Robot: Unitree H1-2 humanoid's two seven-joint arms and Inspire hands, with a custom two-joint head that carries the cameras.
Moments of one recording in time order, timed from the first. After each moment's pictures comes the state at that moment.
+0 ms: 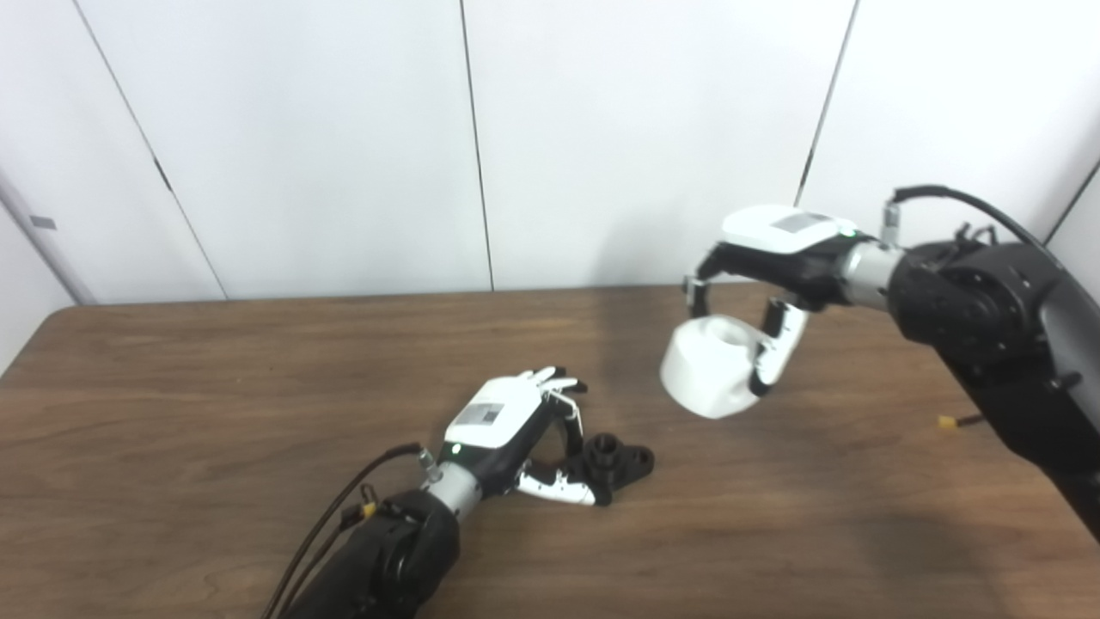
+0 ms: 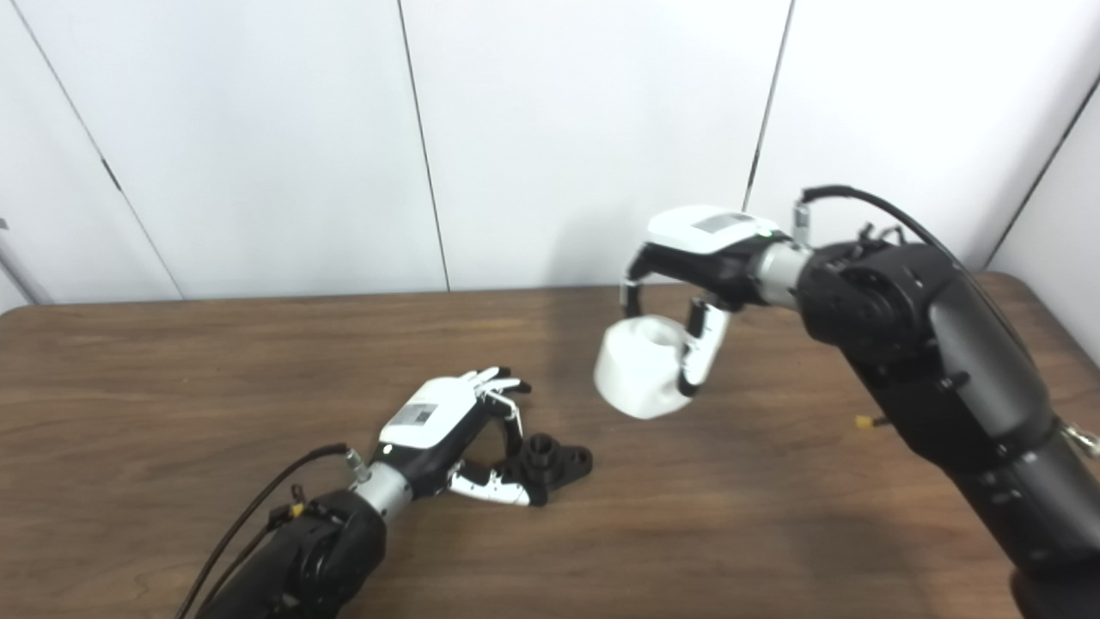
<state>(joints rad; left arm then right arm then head) -0.41 0.22 -0.54 0.21 0.76 0.01 -0.06 -0.78 -0.60 0.34 -0.20 -0.63 0.15 0.87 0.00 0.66</state>
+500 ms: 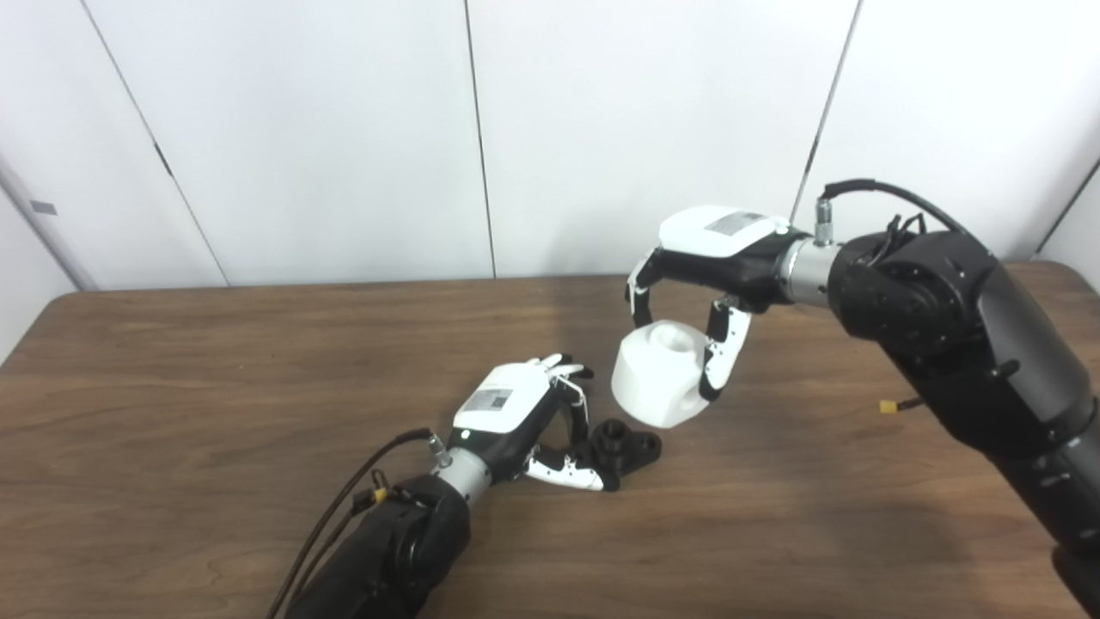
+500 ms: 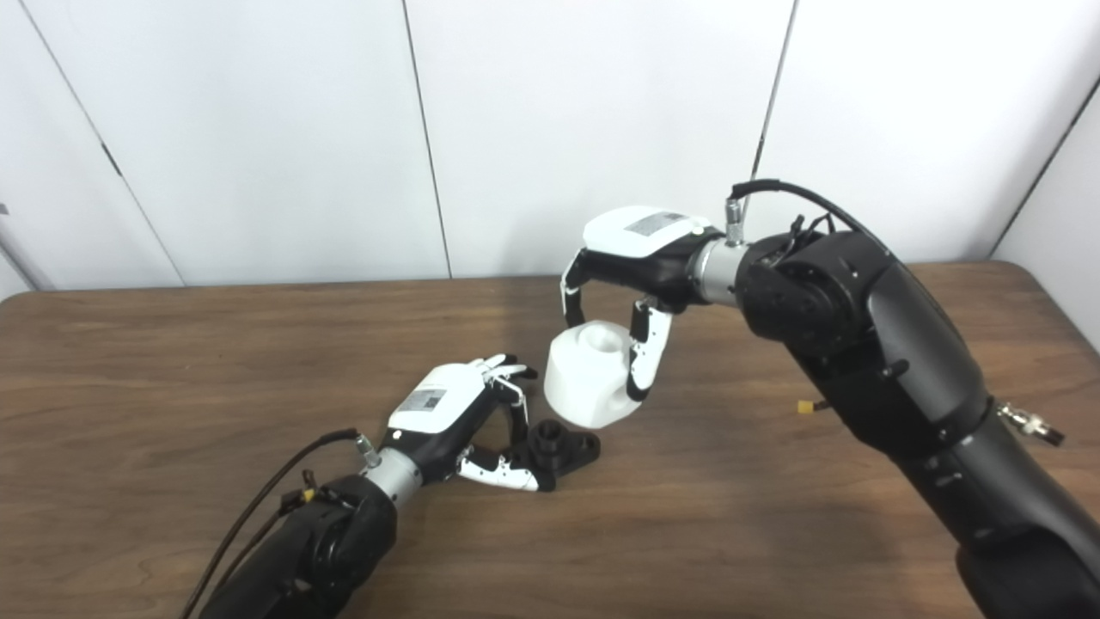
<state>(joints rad) -0.42 0.20 -0.54 0.22 0.76 0.03 -0.06 -0.80 -0.53 0.40 -0.21 -0.65 0.16 0.90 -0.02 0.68</state>
